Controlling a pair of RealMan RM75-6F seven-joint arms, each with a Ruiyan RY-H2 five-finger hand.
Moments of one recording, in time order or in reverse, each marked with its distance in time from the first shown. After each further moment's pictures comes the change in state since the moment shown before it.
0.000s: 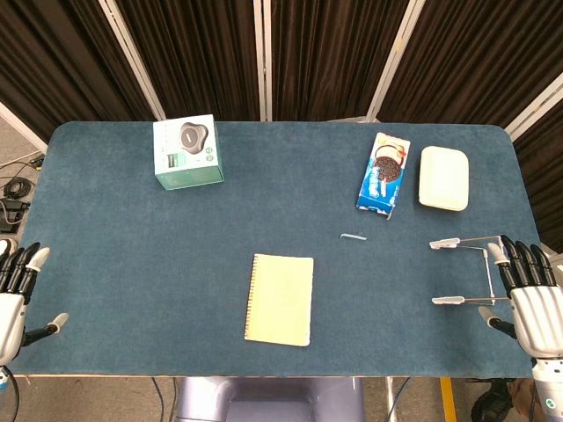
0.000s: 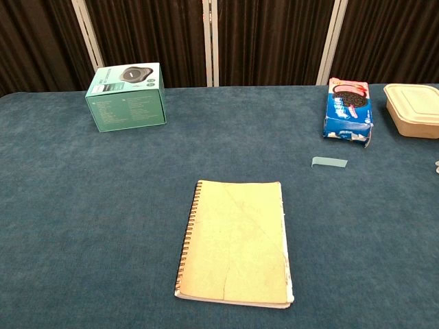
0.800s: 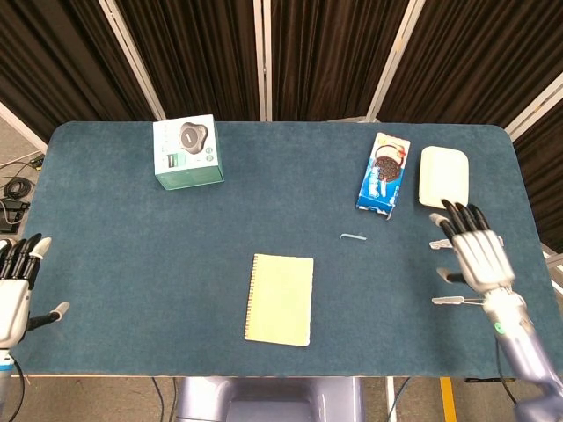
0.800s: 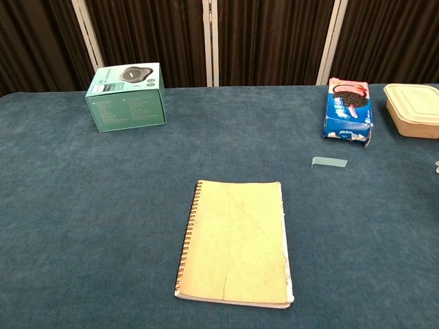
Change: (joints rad) left arm -0.054 -0.032 -0.057 0.034 -0.136 -0.091 0.024; right arm 0.340 -0.084 0.132 0.090 0.236 -0.470 -0.063
